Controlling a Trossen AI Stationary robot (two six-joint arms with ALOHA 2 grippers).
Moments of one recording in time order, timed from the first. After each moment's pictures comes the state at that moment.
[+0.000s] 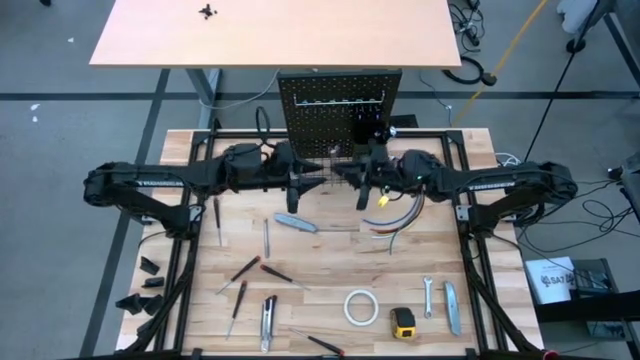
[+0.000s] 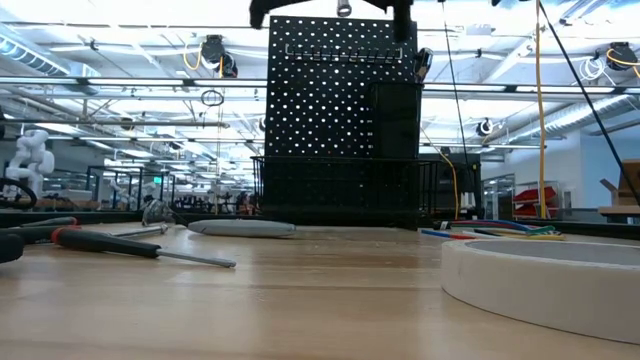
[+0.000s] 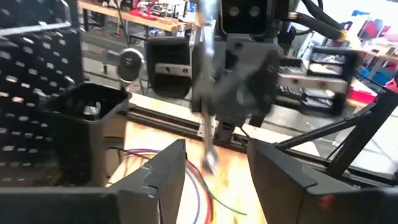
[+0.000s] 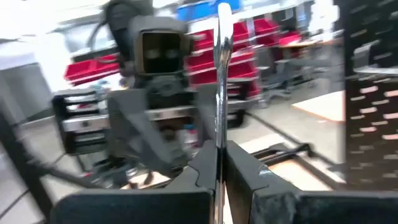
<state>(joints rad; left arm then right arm) 0.10 1.25 1.07 0.05 -0.02 -0.19 -0.07 1.31 0.95 0.45 0.15 0.26</state>
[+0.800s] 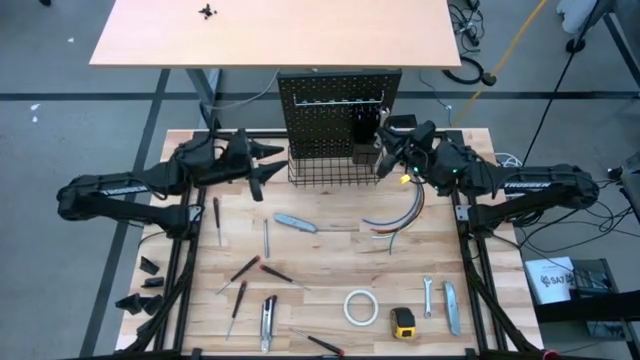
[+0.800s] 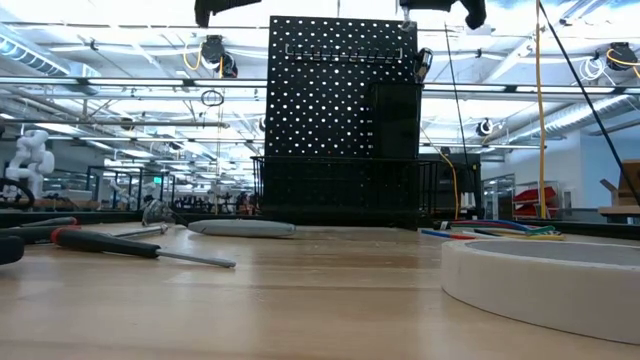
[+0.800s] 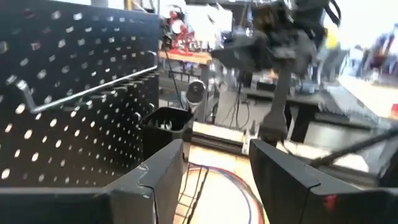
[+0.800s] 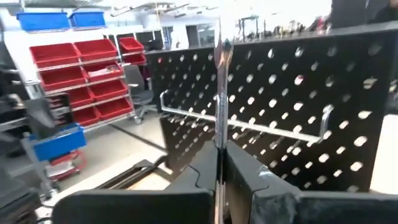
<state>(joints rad) 0.20 0.92 0.84 0.06 -0.08 -0.09 -0.04 1.07 0.95 0.15 0.73 0.20</state>
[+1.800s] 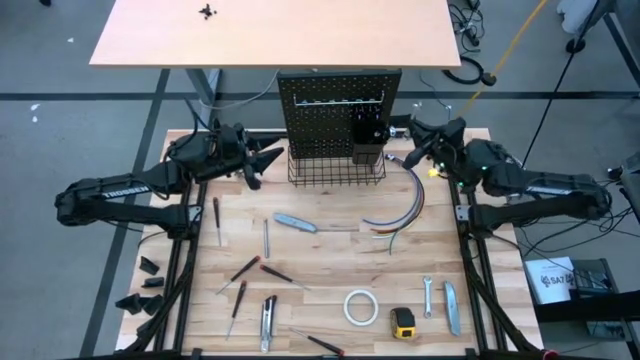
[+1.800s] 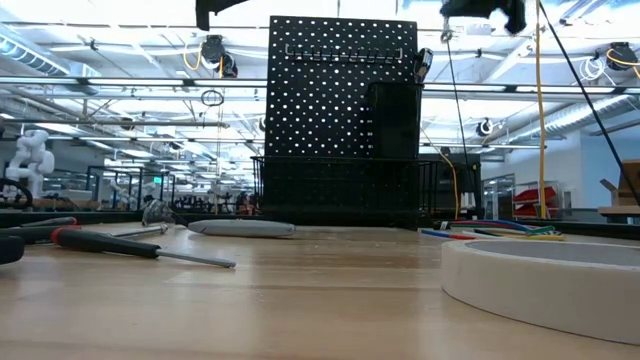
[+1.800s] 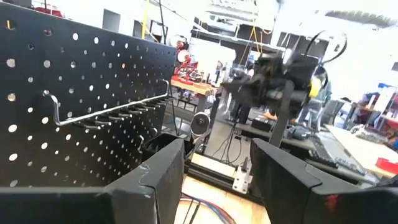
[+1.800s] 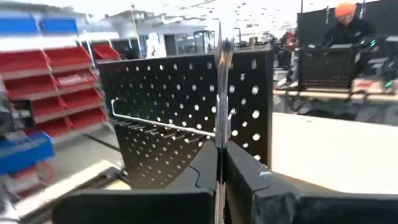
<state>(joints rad) 0.27 0.90 0.80 0.23 -0.03 -0.22 -0.15 0.82 0.81 0.10 0.74 0.15</state>
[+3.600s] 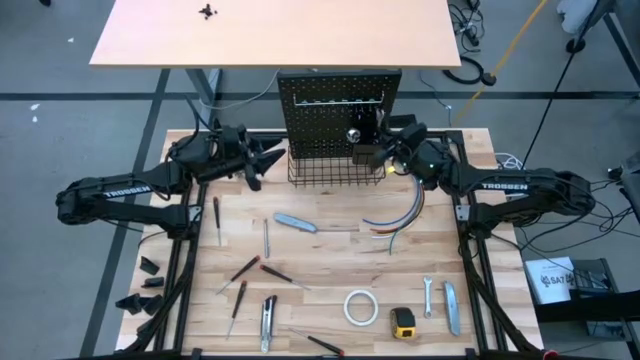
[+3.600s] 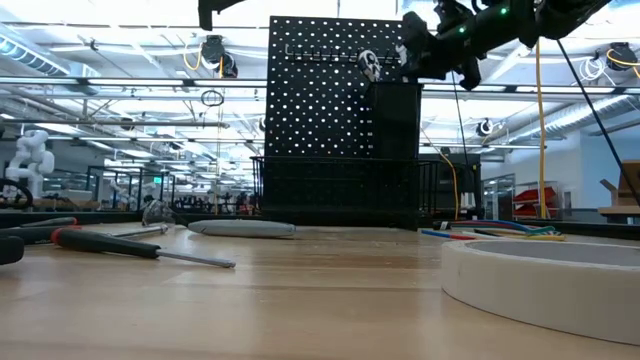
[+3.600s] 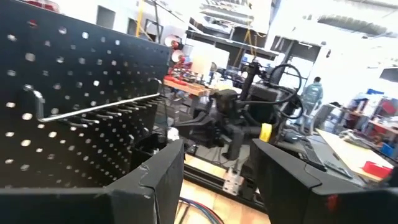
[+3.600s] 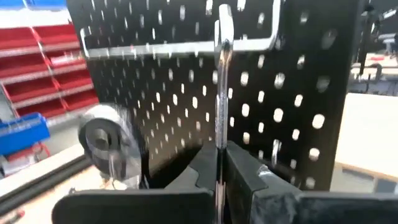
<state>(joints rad) 0.25 0.92 0.80 0.24 -0.02 -0.25 -0.29 1.14 0.69 0.42 0.60 0.20</state>
